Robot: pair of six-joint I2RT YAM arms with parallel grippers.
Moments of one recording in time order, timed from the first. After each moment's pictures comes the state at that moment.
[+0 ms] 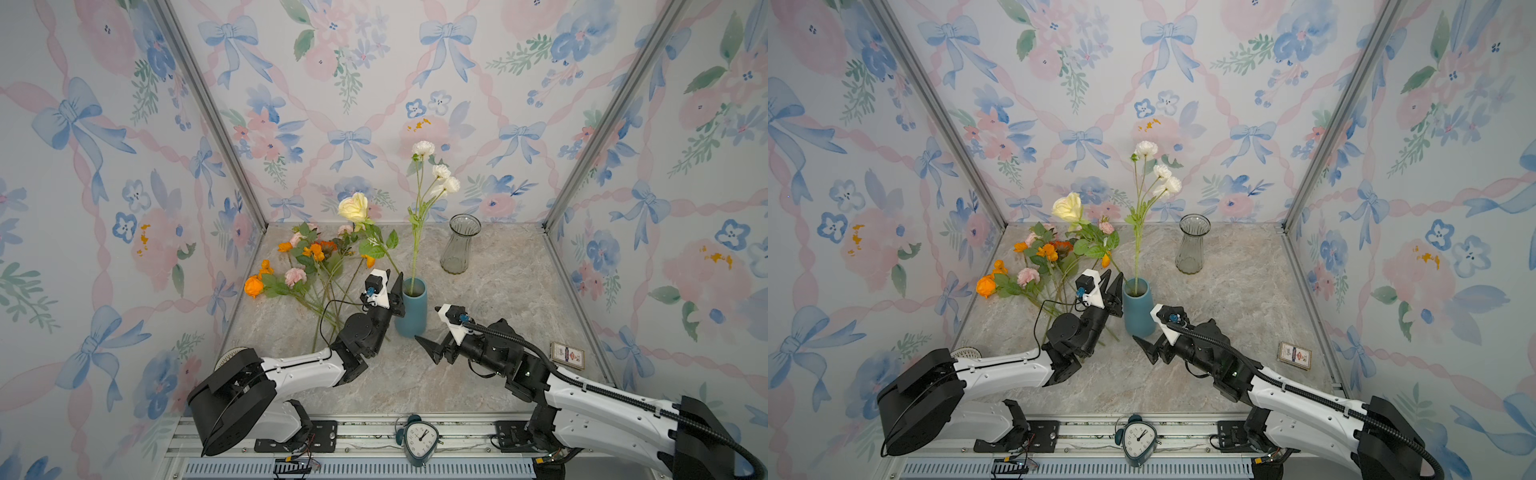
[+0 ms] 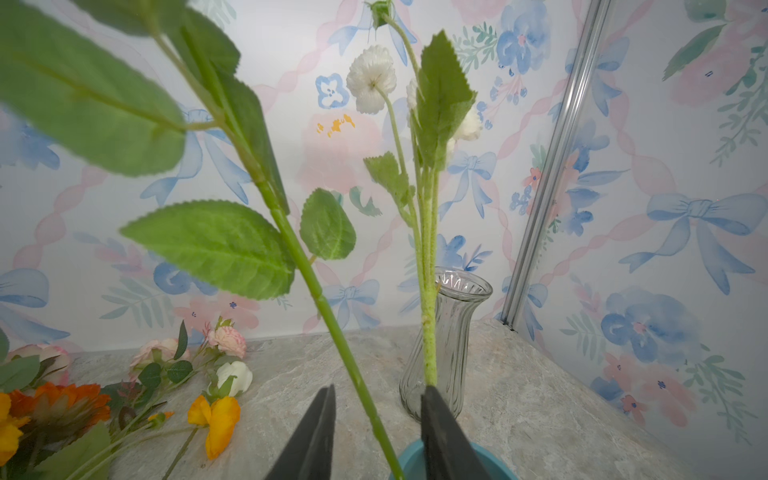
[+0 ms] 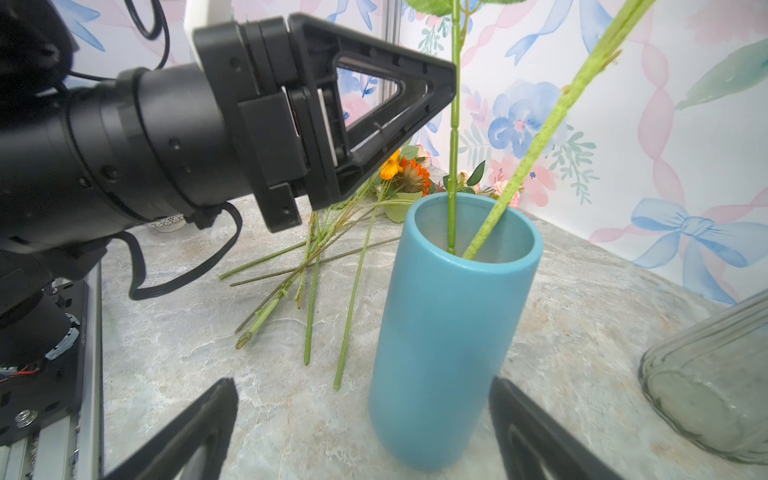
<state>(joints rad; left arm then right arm) -0.90 1.32 0.53 1.04 -0.55 -0.03 0.93 0.95 0.43 0.33 0.00 -0.03</state>
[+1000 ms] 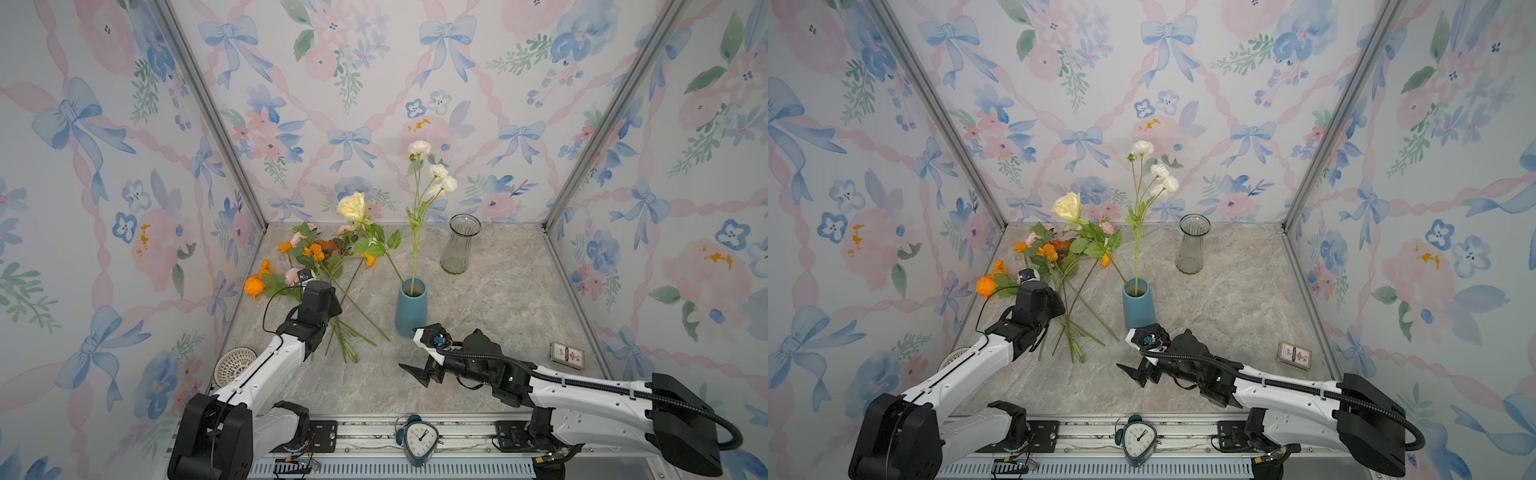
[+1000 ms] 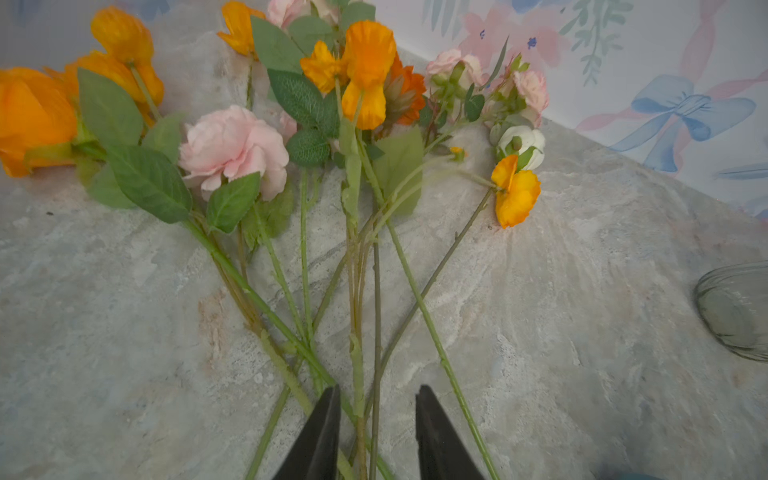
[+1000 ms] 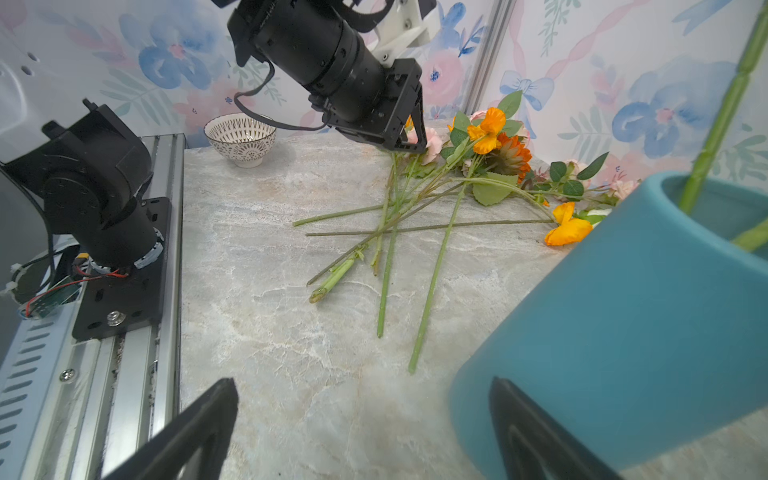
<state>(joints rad) -0.26 1.17 0.59 -0.12 -0.27 -0.56 1.10 1.10 0.45 0.36 -0.05 -0.11</state>
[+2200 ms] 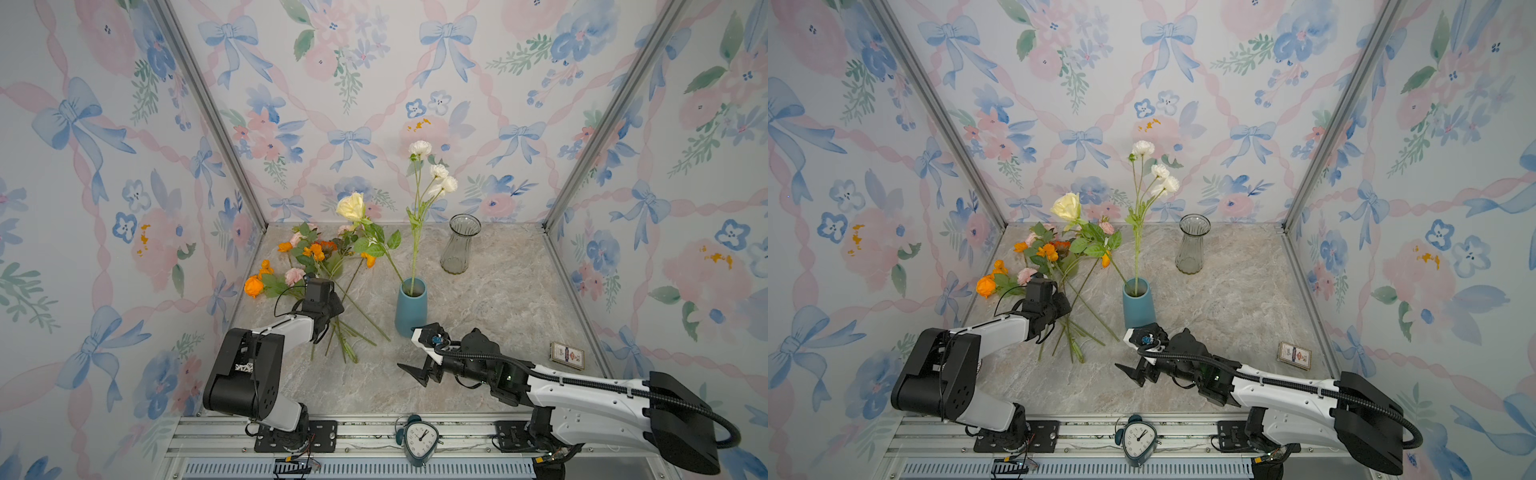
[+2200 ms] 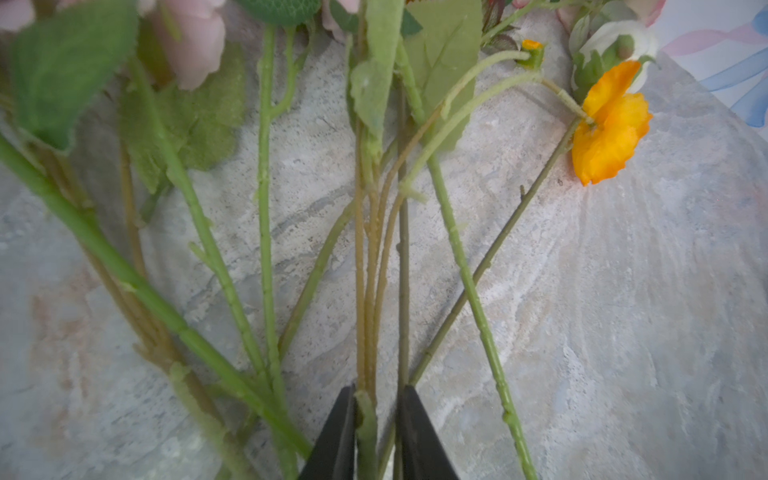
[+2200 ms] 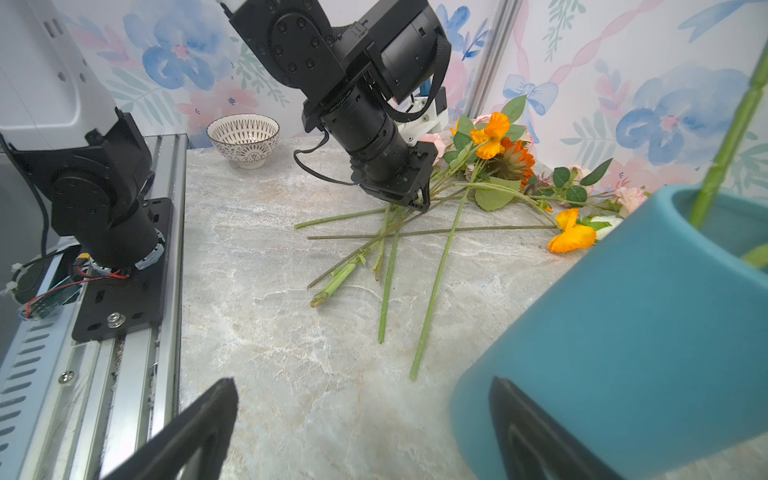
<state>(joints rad) -0.16 1.51 0.62 0.09 -0.09 -0.58 1.10 1.11 0.46 0.36 -0.05 -0.12</state>
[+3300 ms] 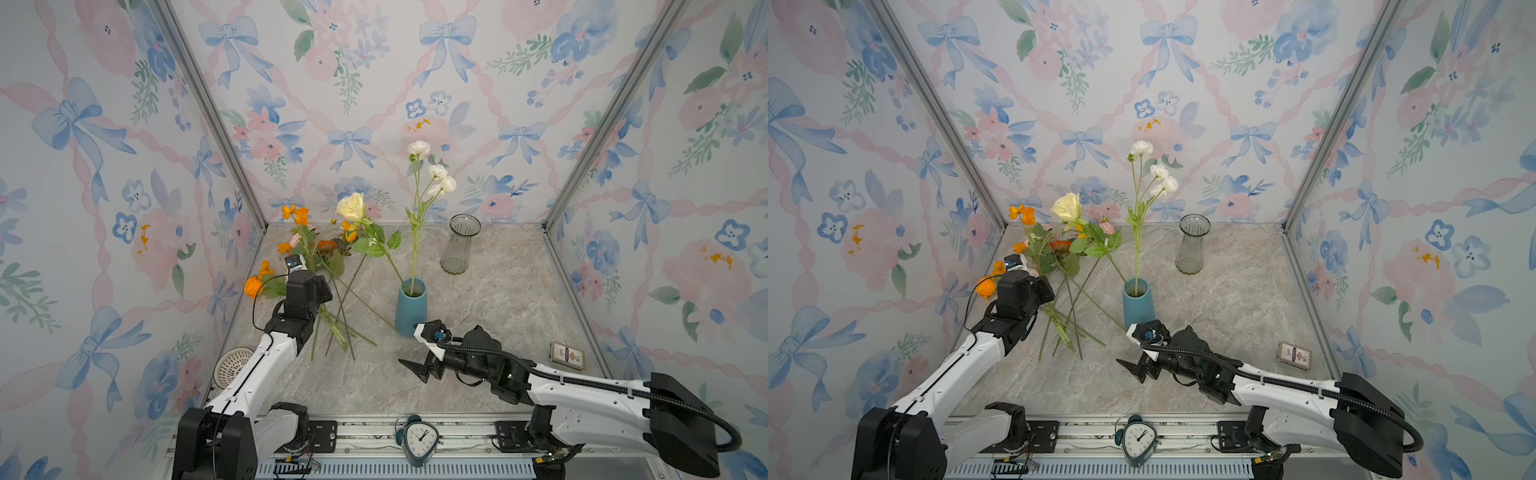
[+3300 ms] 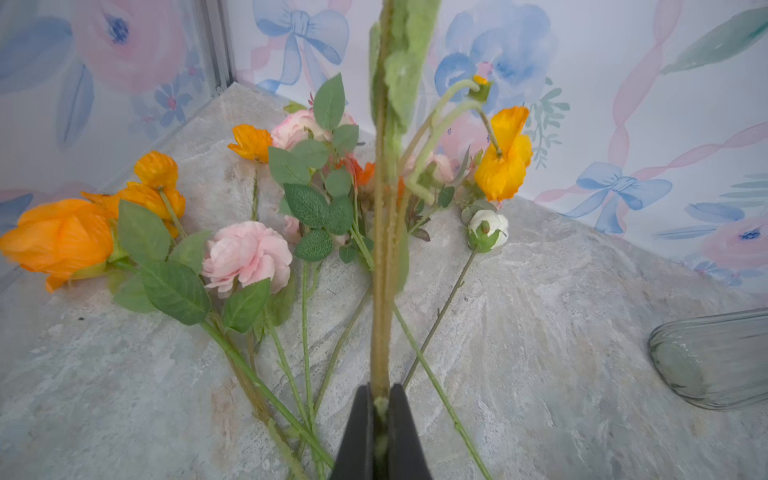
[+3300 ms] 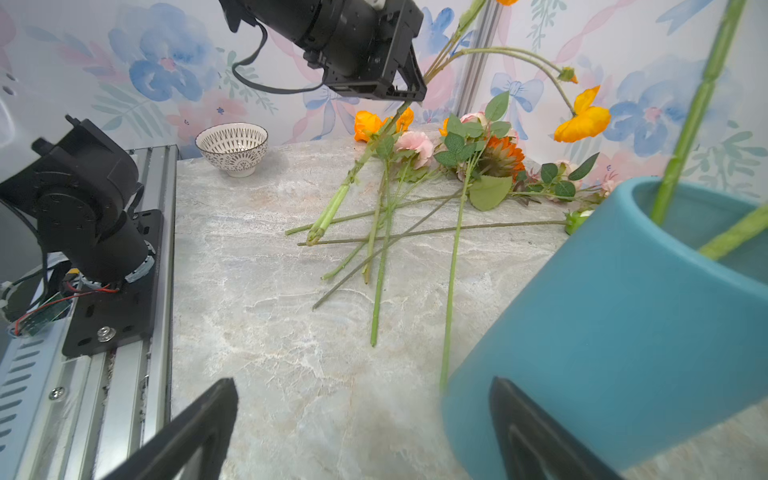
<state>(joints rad) -0.16 1.07 0.68 -0.06 -0.24 -0.41 1.05 1.11 0.46 0.37 -0.06 -0.10</state>
